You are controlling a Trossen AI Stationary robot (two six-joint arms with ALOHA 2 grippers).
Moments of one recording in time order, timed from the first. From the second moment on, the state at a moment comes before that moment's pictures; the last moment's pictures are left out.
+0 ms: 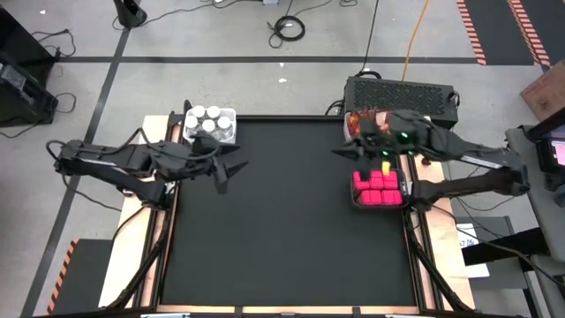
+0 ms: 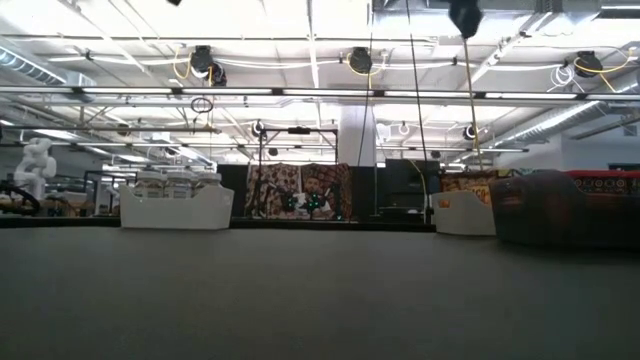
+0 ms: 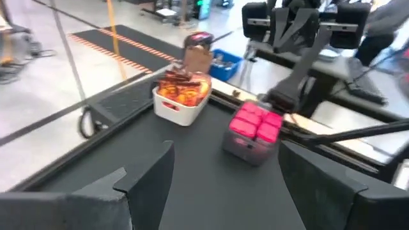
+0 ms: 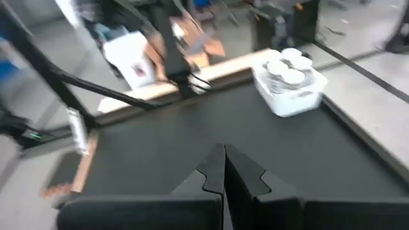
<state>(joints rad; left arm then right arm) -0.16 1.01 1.11 -0.40 -0.52 -0.38 -0.23 0.98 1.10 -0.43 -0.15 0.24</state>
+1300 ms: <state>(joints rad) -0.01 0.12 0.07 0.29 -0.33 -0.63 -0.17 0.00 0.01 0.12 -0.14 0.70</state>
